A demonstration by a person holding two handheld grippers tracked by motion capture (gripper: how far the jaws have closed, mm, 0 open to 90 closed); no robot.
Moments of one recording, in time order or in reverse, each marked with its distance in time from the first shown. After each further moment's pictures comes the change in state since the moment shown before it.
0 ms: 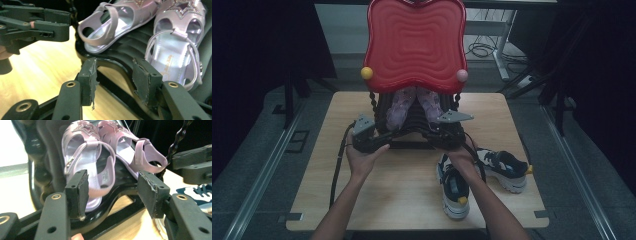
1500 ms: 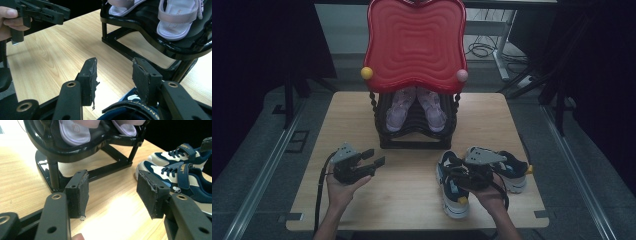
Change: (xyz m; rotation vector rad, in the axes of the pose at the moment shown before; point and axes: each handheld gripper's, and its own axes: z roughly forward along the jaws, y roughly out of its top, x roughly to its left) left arm 0.002 -0.056 -0.061 0.134 -0.115 -0.055; right arm 0.014 -0.082 -0.082 -0.020 0.097 -0.027
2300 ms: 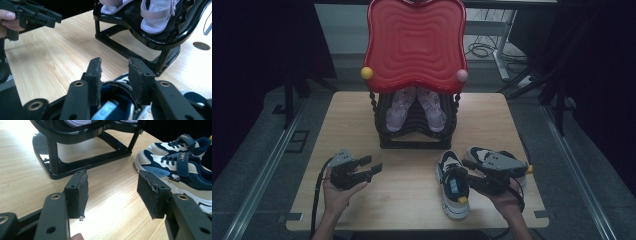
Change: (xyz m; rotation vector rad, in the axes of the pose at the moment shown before) left arm 0.004 -0.016 -0.007 0.046 -0.019 -0.028; right arm -0.013 -0.012 -0.037 -0.008 -0.029 -0.010
